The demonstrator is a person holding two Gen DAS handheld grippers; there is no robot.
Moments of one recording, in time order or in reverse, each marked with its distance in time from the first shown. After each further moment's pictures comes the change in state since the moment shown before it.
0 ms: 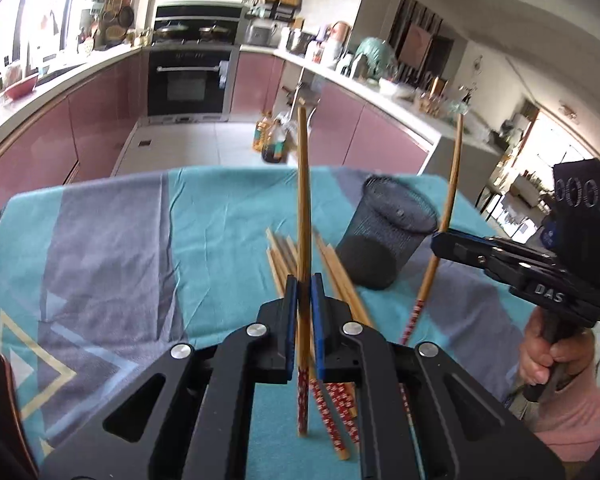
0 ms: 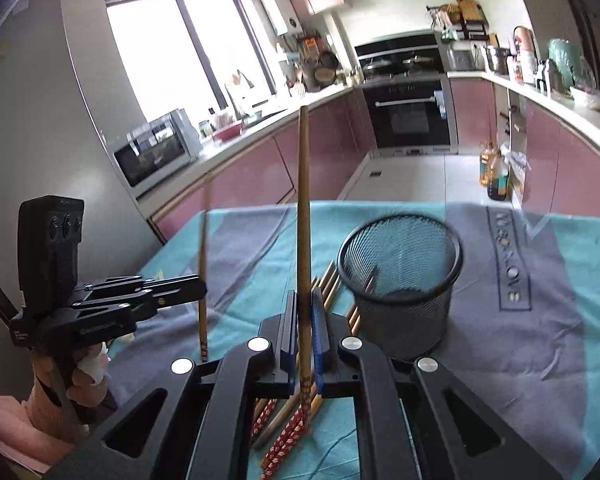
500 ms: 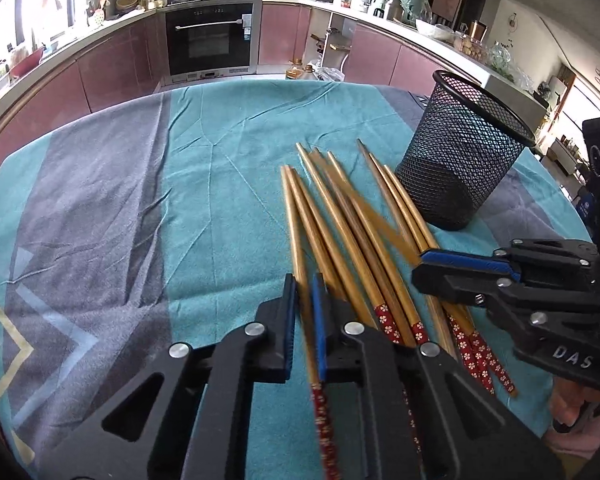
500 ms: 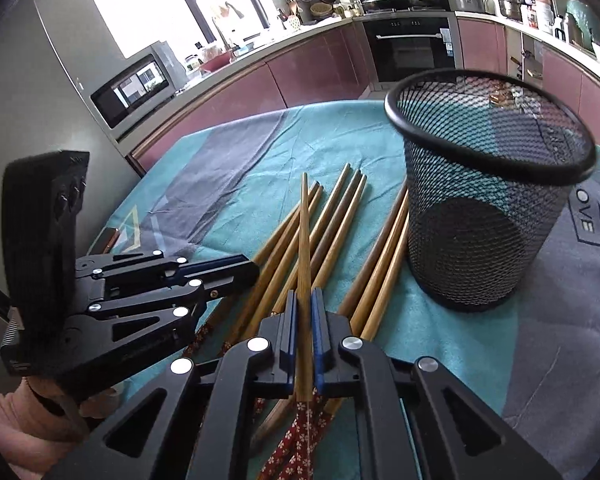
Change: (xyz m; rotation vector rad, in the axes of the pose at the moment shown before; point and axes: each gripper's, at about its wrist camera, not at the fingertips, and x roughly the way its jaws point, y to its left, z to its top) left arm 0.095 0.011 -0.049 0.005 0.205 0.163; right arm 0.087 0.009 -0.043 0.020 0.261 -0.009
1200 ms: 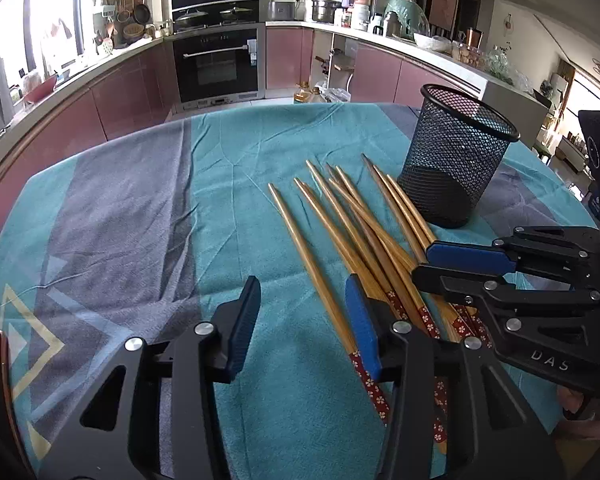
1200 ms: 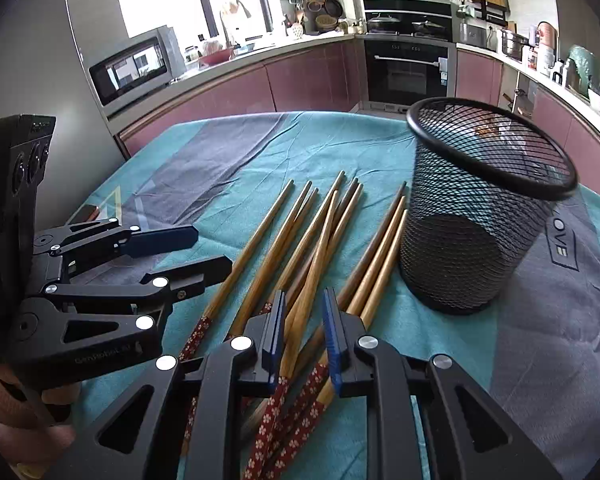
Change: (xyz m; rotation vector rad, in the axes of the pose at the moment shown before) left arm -0.035 0.001 -0.020 0.064 -0.080 0.069; right arm 0.003 0.024 -0.009 -0.114 -0.017 -0.131
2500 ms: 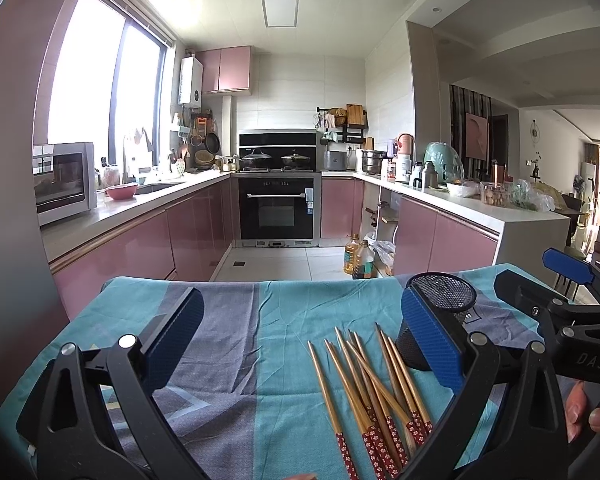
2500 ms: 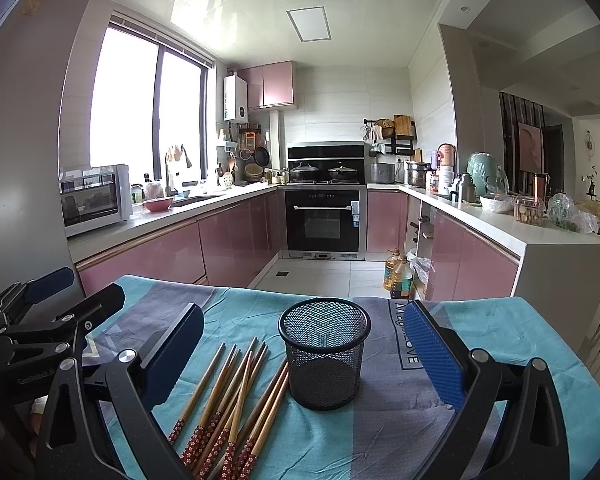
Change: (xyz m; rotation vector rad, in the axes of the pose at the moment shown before) left arm -0.155 -0.028 -0.013 -0.072 -0.603 0.220; right arm -0.141 -0.007 -0.011 0.046 -0.602 -0.305
